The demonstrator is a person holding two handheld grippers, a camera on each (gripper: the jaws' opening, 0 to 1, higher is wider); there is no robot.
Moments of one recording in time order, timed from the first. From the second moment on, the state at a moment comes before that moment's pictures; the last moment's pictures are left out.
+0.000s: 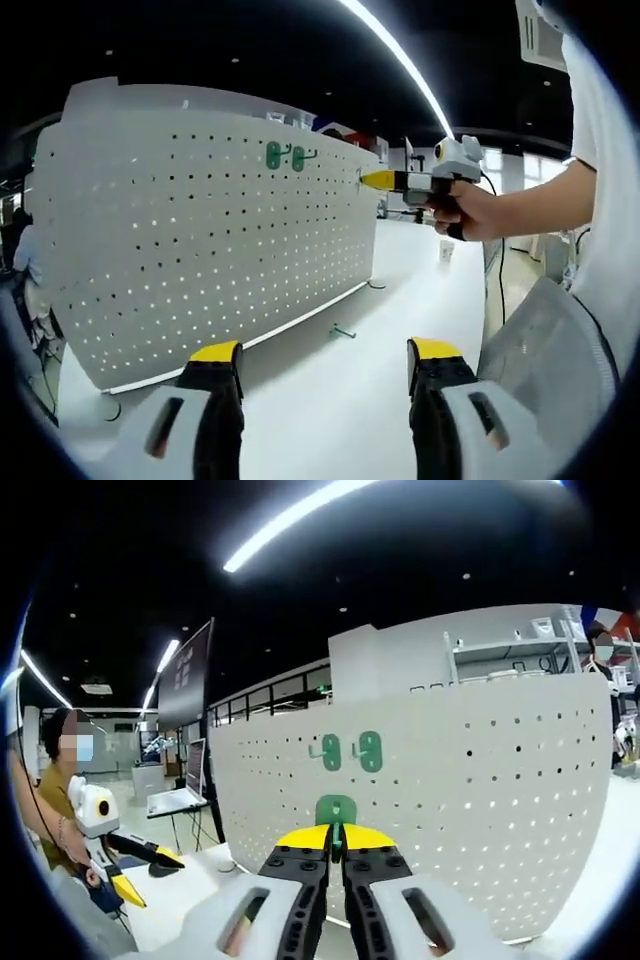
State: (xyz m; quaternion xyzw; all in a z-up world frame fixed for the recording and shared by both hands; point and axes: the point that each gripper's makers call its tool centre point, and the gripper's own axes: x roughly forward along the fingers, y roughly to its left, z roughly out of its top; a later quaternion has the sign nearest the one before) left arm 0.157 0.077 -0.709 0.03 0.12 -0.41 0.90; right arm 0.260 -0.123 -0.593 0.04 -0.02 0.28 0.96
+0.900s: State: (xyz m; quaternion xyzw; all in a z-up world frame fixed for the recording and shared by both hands) left arm 0.139 0.095 -0.733 0.03 0.15 -0.39 0.91; right arm 0.303 -0.155 -0.569 0.00 -0.04 0.21 0.98
